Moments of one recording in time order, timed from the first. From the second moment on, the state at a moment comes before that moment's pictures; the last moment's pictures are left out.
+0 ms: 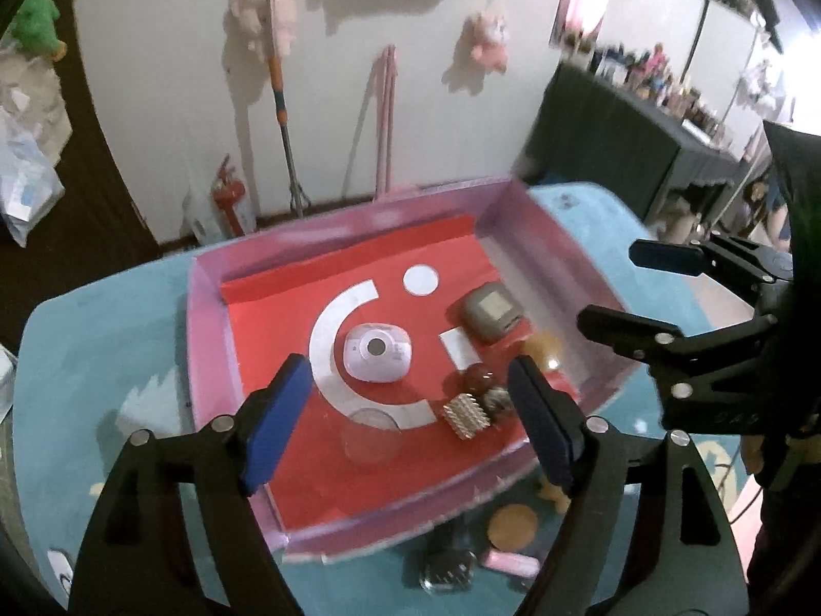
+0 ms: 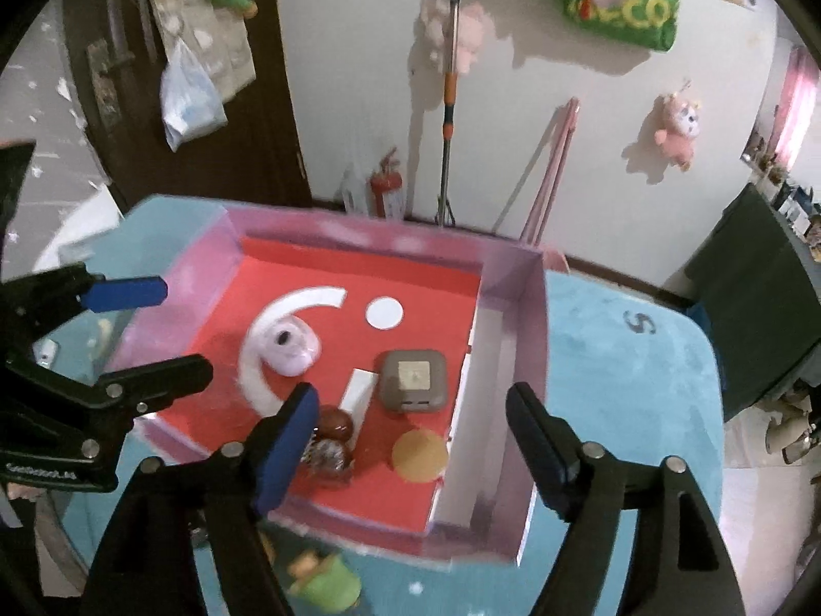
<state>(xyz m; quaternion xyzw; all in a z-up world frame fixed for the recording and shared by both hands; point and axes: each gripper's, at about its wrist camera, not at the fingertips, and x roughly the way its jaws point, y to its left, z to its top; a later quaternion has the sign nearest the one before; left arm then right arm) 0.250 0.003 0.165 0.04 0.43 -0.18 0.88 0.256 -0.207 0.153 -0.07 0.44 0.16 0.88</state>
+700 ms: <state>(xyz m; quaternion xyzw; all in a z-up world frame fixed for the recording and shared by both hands) 0.065 0.033 0.198 -0.01 0.24 -0.14 0.96 0.055 -0.257 0.228 -0.02 0.26 0.17 0.95</state>
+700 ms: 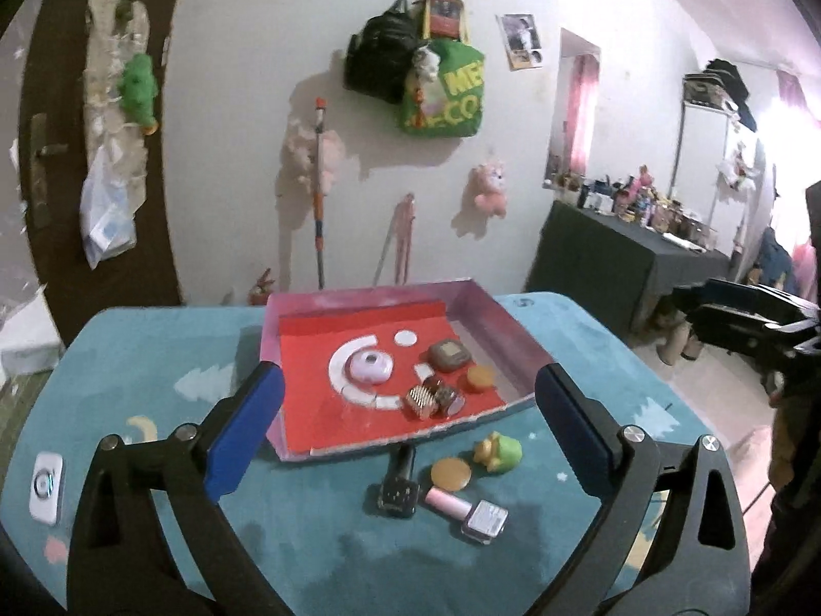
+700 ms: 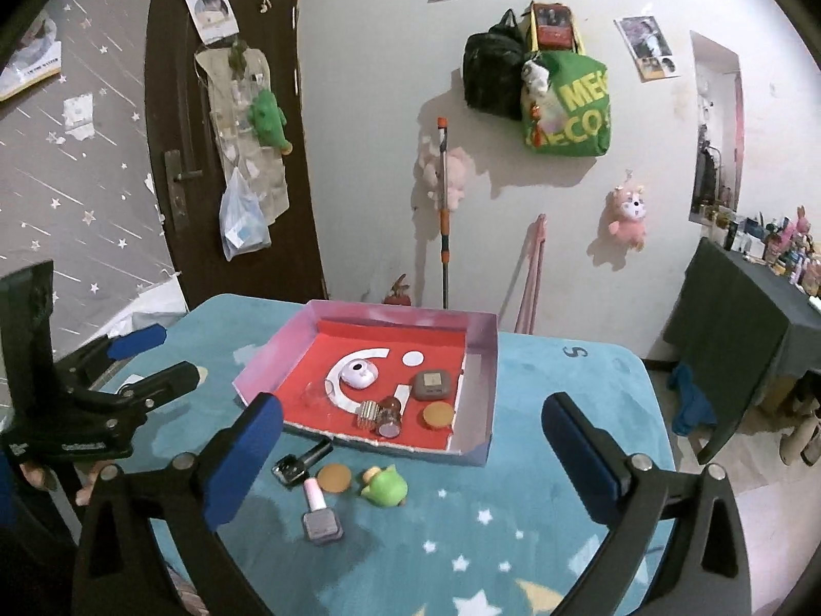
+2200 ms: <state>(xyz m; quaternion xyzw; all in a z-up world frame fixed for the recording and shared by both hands) 0.110 0.029 0.048 0.01 0.42 -0.10 0.90 0.081 -0.237 0.053 0.00 0.38 0.13 0.91</state>
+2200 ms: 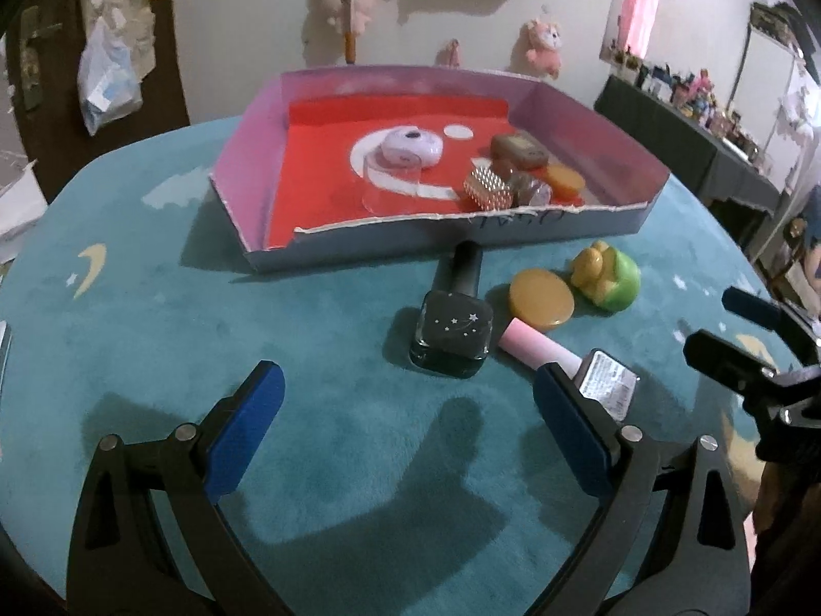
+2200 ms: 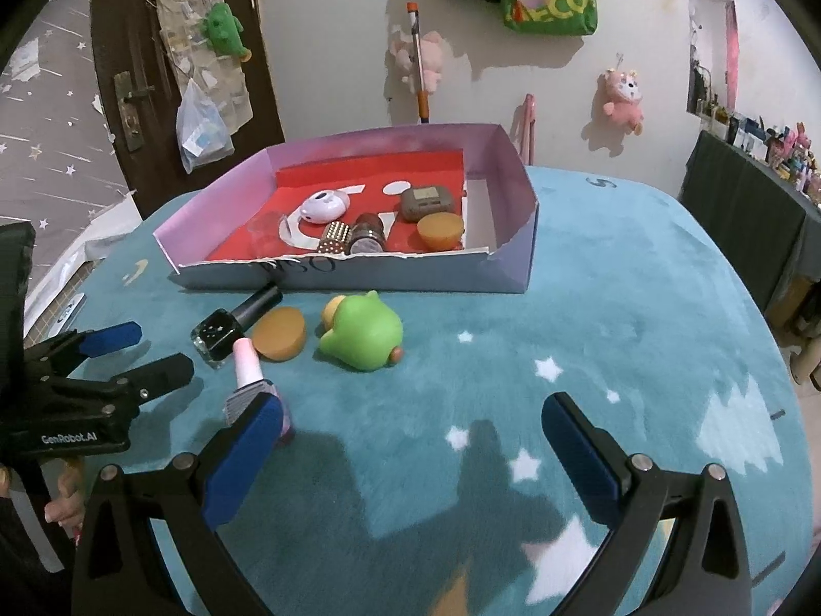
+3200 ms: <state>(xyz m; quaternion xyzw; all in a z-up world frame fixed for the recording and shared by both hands) 0.160 0.009 0.036 0.08 0.48 -0.14 0.86 0.158 -0.207 0.031 -0.05 0.46 0.20 0.86</state>
